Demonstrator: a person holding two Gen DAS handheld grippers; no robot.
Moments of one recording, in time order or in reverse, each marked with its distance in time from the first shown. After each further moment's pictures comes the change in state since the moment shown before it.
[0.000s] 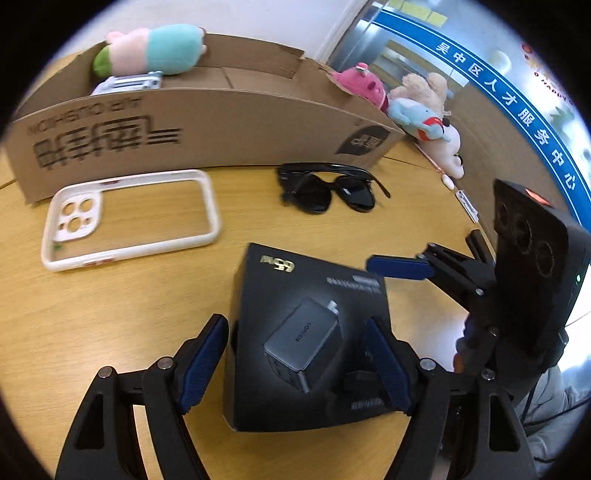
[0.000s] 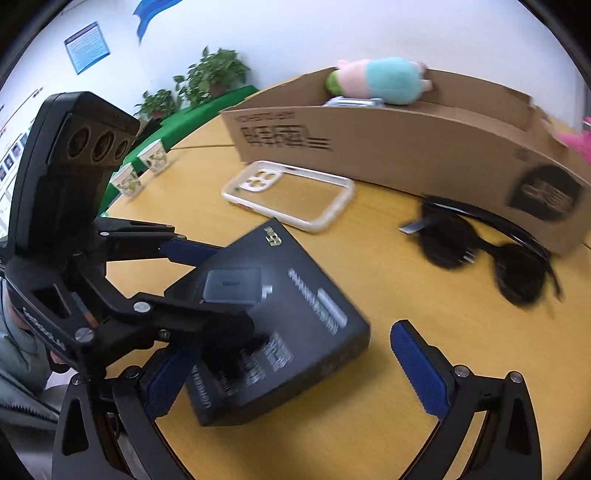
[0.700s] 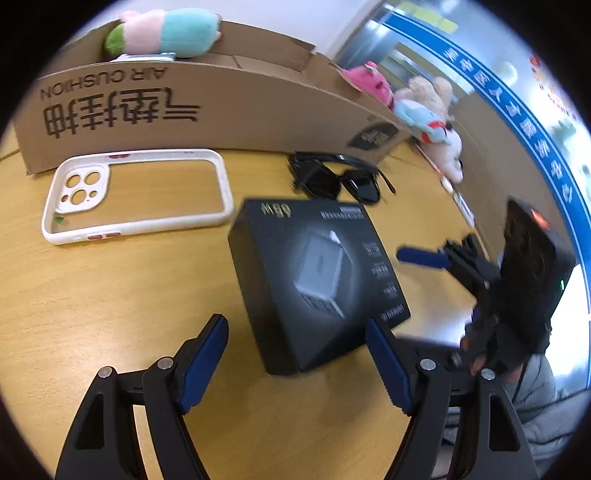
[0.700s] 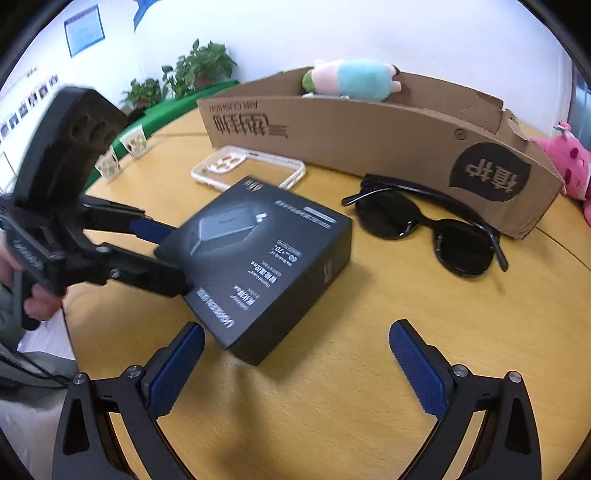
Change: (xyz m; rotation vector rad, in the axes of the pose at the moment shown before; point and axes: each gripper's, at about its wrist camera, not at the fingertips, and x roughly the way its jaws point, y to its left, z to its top) left arm -0.001 0.027 -0.004 -0.073 0.012 -0.051; right arm -0.027 -0.022 -0.026 -0.053 -0.002 -0.089
